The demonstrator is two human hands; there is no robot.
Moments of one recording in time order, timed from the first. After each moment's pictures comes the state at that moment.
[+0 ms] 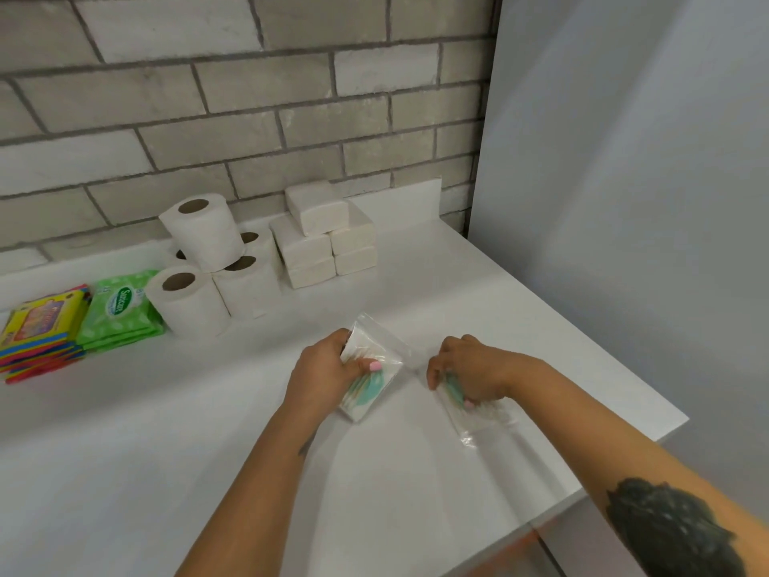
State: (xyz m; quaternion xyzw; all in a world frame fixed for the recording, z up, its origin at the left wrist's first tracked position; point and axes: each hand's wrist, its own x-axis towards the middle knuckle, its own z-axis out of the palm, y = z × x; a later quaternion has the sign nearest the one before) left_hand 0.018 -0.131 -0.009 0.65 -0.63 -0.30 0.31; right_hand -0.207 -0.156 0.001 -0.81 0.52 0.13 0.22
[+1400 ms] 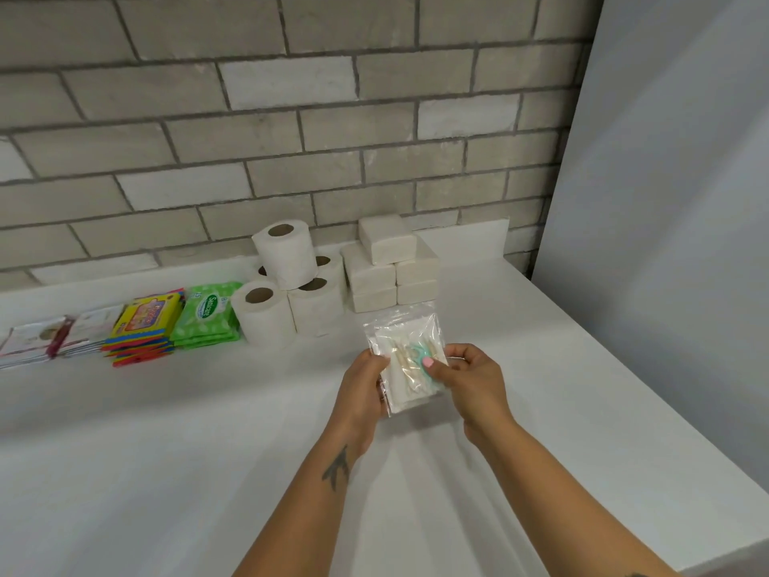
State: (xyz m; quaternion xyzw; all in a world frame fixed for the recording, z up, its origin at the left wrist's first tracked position) left_hand 0.024 -0.121 0.010 0.51 -0.36 -0.55 0.55; right_hand -0.110 -0.143 0.011 -0.40 0.51 -0.52 0.55
